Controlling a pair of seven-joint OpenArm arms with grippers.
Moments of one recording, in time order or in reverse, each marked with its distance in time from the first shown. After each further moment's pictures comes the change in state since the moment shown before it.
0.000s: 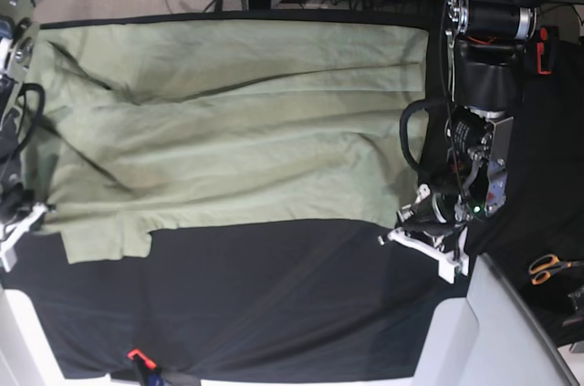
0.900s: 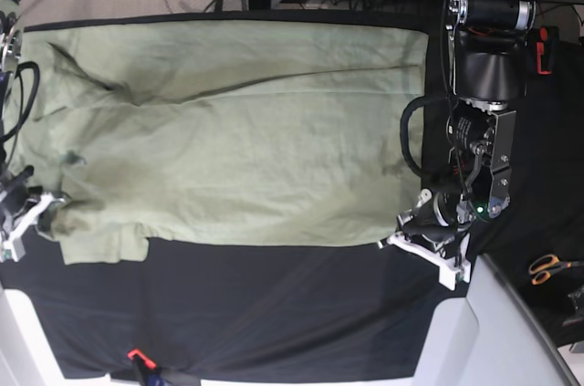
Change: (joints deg) left arm 2.5 -0.2 0.1 8.0 0.5 1.5 2.7; right arm -0.2 2.5 -10.0 -10.0 -0.4 -0.4 21.0
